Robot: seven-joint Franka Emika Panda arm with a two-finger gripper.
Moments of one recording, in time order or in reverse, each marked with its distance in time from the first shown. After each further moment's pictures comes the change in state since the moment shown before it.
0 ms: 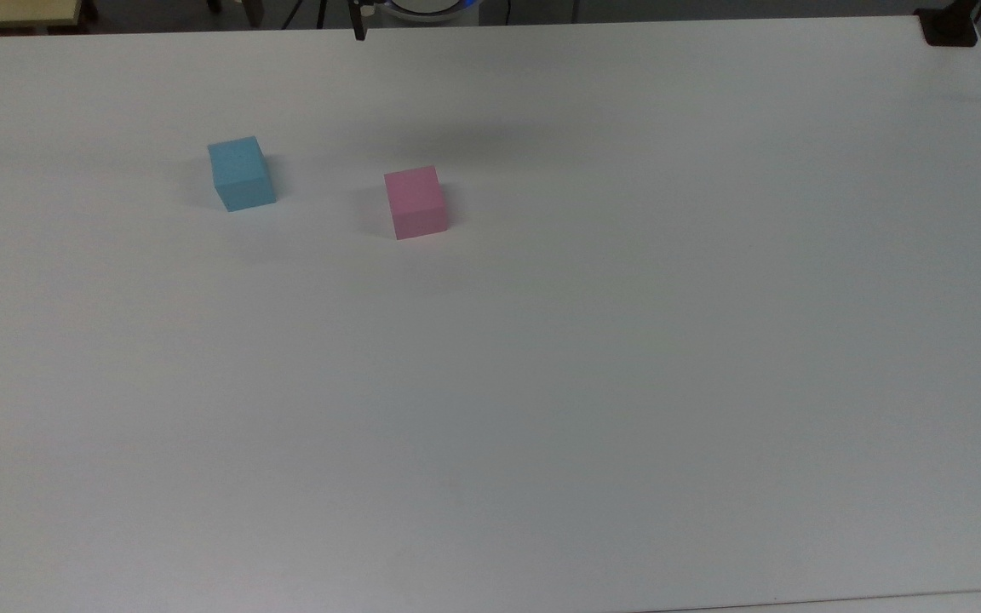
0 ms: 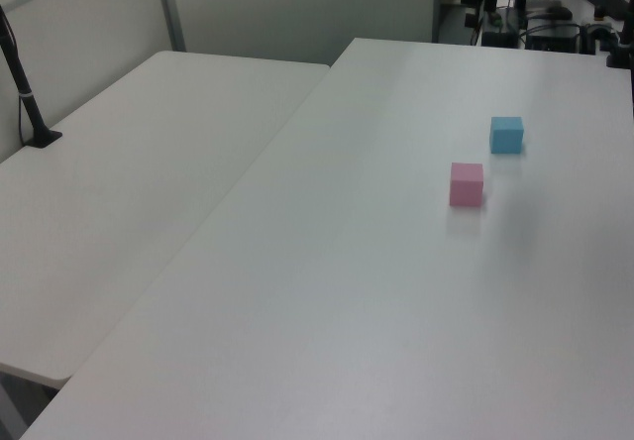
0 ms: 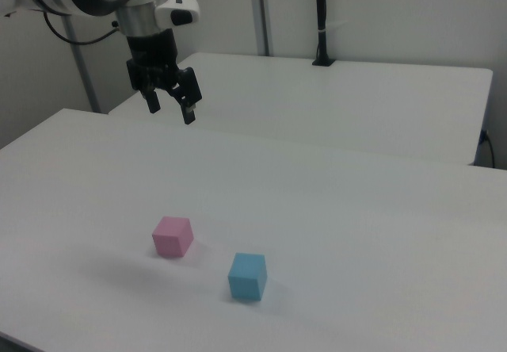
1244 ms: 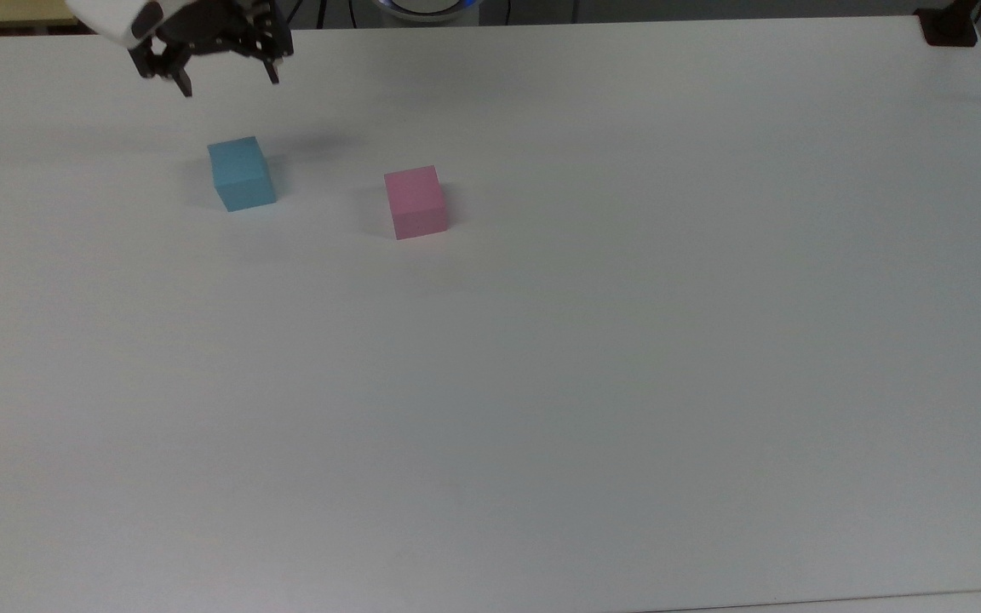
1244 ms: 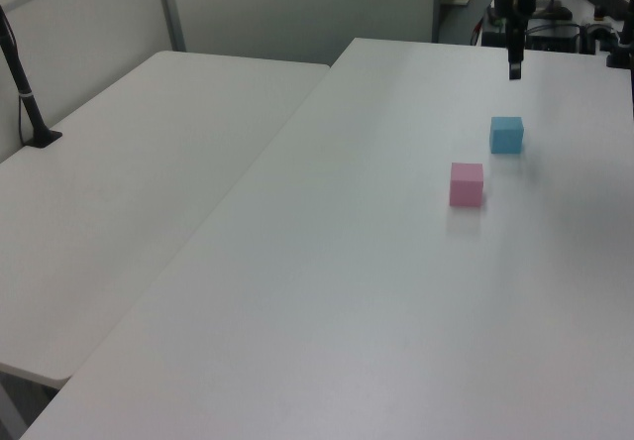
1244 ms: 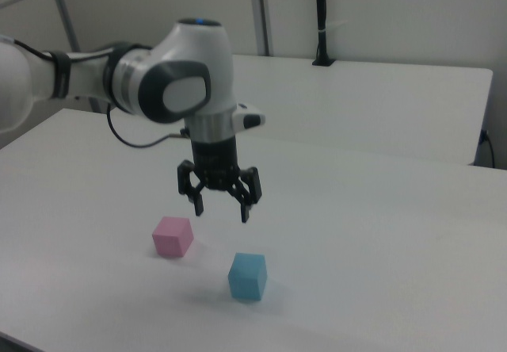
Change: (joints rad) arm -0.050 0.021 -0.158 -0.330 -0.047 0.203 -0.533
